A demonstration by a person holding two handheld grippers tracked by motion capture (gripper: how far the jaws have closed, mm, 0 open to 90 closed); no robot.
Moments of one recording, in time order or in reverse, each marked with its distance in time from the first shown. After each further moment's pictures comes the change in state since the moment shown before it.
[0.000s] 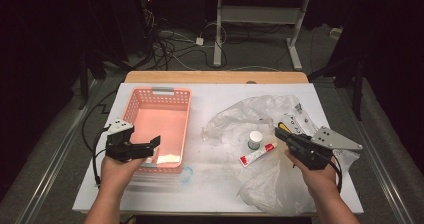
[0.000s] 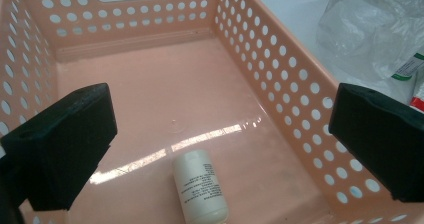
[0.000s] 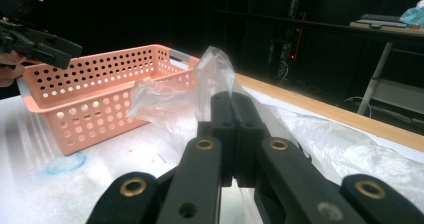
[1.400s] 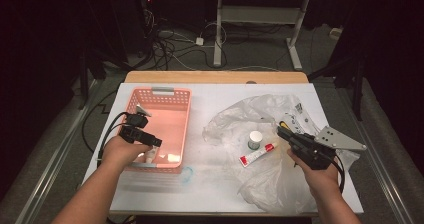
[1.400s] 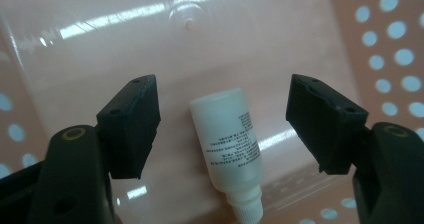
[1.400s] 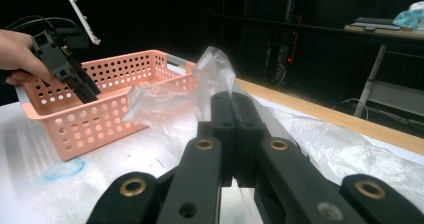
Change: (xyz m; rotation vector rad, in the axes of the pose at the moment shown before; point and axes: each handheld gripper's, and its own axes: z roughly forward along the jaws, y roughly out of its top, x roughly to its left) left arm 0.021 0.035 0.065 0.662 0.021 -0.073; right arm -0.002 0.002 -0.005 -0.015 -0.012 0.010
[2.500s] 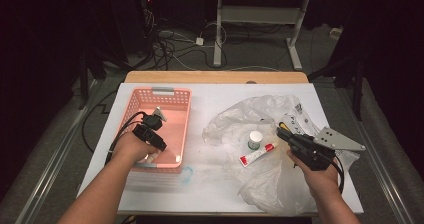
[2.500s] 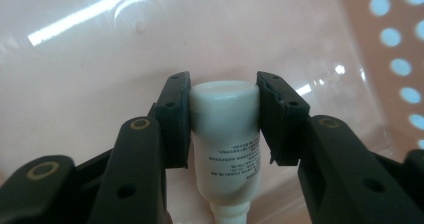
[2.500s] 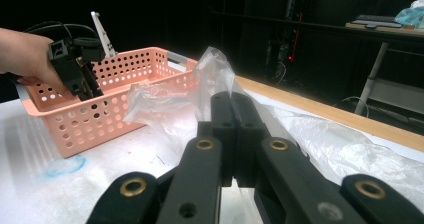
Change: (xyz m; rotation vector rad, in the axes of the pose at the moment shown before) left arm -0.019 0.019 0.022 0.130 0.030 0.158; right arm 0.001 -0.002 0.000 0.008 0.001 -0.001
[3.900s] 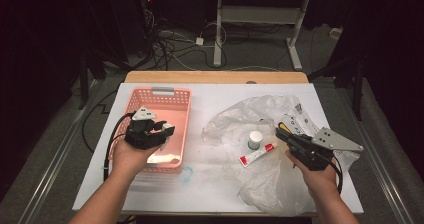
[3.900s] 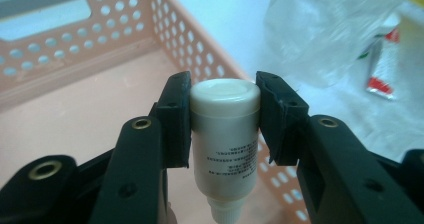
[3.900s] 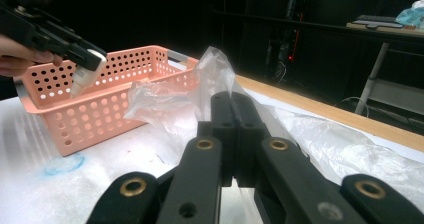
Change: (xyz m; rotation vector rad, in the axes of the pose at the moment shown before) left arm -0.039 -0.047 -0.054 -0.699 -0.047 0.104; right arm 0.001 -0.002 0.002 0.005 -0.001 -0.007
